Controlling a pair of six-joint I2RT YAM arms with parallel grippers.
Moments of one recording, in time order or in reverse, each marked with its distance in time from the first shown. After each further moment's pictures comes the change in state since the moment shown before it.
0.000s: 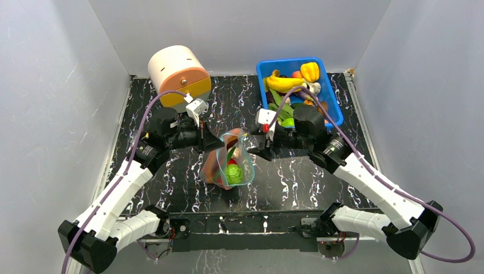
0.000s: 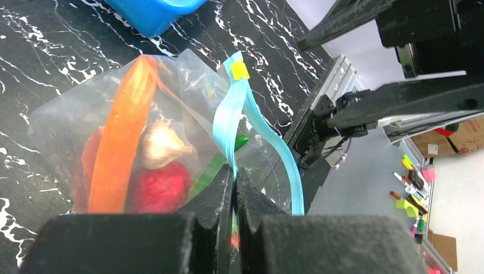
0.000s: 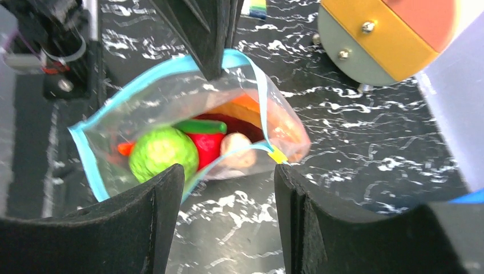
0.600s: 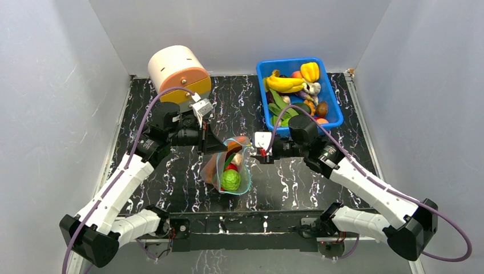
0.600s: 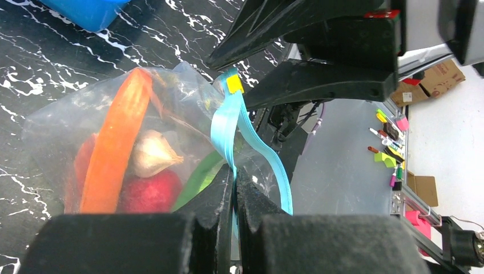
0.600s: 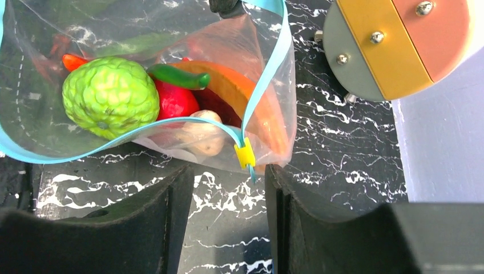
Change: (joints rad) left arm 0.000 0.058 0.086 -0.096 0.193 0.117; right arm 0.000 -0.041 -0.146 0.002 -0.009 -0.403
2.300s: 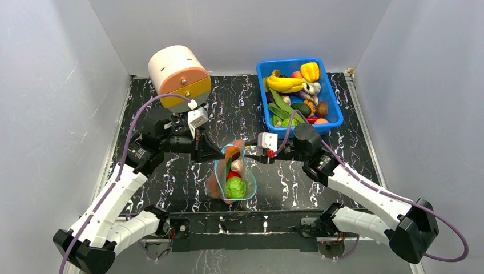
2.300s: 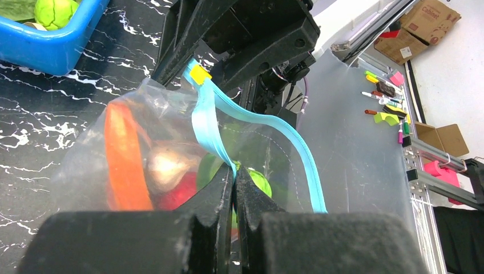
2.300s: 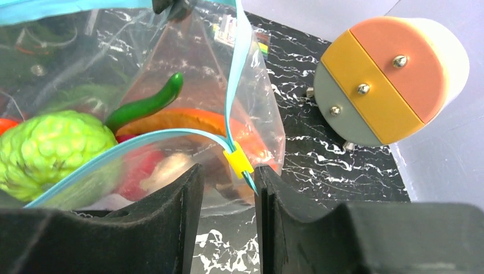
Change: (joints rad) left arm 0.000 -0.106 -0.028 0.004 0.166 0.157; right arm 0.000 -0.026 -0.212 0.458 -0.113 0.210
